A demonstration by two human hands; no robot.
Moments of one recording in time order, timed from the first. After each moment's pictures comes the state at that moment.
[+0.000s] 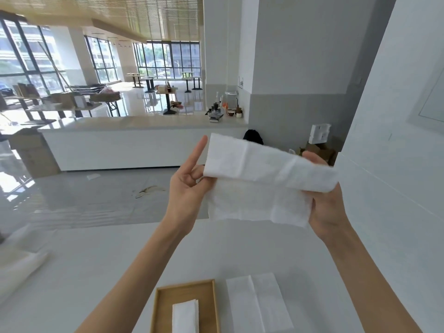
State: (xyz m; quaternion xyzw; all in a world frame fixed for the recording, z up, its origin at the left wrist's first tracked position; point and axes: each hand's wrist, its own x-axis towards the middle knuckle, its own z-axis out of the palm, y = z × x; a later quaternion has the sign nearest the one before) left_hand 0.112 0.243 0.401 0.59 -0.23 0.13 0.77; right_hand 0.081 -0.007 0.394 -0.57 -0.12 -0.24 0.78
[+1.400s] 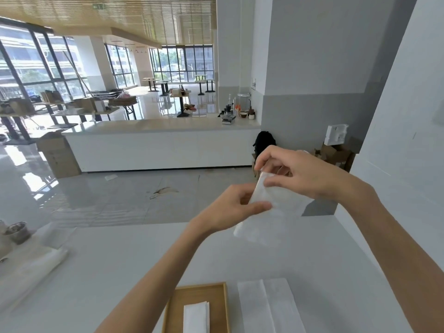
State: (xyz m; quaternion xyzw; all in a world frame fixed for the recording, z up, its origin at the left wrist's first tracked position) left_hand 0.113 0.213 0.402 0.78 -0.32 -0.09 0.53; right_hand 0.098 0.020 0.477 -0.93 -0.27 -0.05 0.26
